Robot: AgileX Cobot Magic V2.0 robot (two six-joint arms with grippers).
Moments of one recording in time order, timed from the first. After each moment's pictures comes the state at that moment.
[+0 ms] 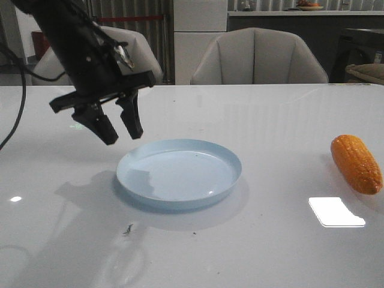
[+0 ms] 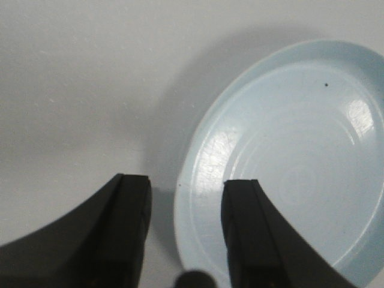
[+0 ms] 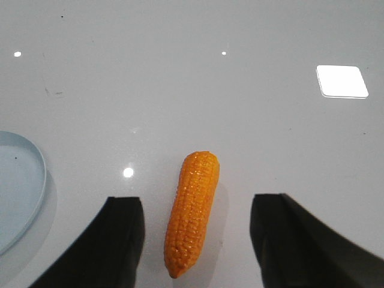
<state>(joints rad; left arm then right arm) -0.32 2.13 -1.79 -0.34 1.08 -0.01 0.07 0.94 -0.61 -0.02 0.21 0.12</state>
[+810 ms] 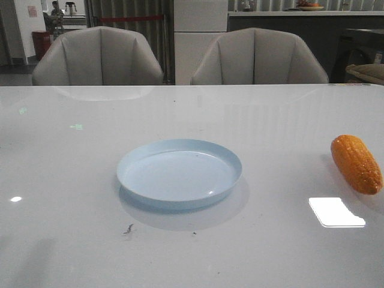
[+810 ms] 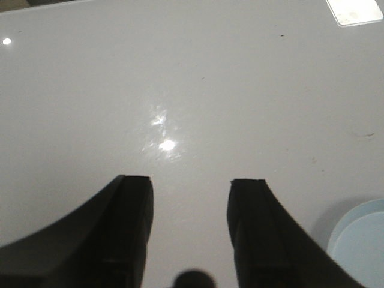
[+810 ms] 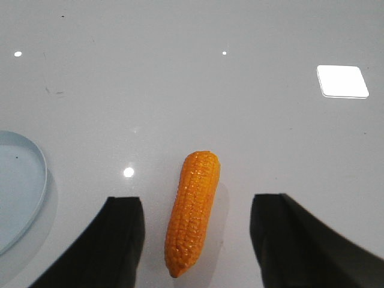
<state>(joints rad) -0.24 1.49 -1.39 0.19 0.68 -0.20 0.07 0.94 -0.61 -0.02 0.21 0.12</state>
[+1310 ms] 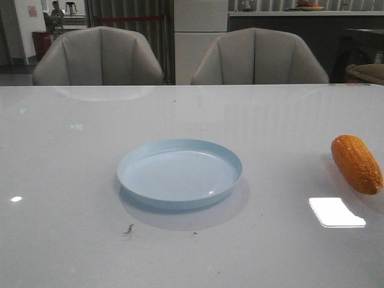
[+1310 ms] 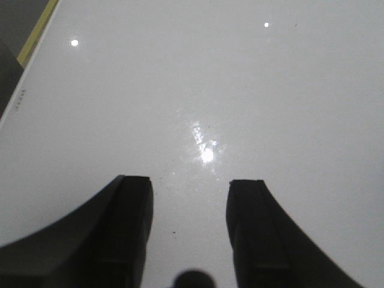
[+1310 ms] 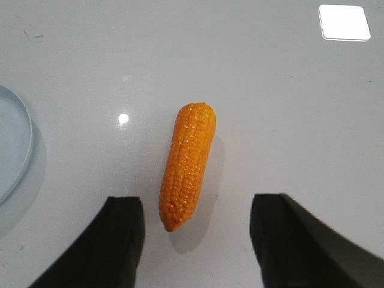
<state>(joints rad) -0.05 1.00 -0.78 0.25 0.44 -0.22 0.07 1.06 -0.75 -0.02 0.45 0.12</state>
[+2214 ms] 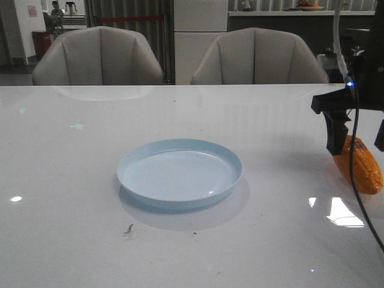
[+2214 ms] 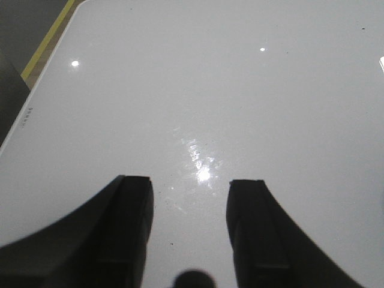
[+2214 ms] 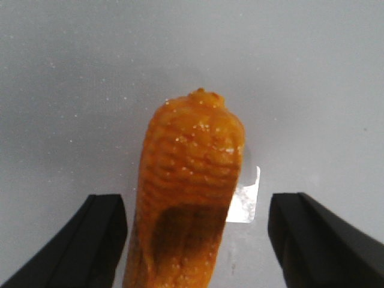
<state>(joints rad) -0.04 0.95 -0.78 0.24 0.45 -0.22 0.07 1.95 -1.39 -0.03 0.84 0.12</state>
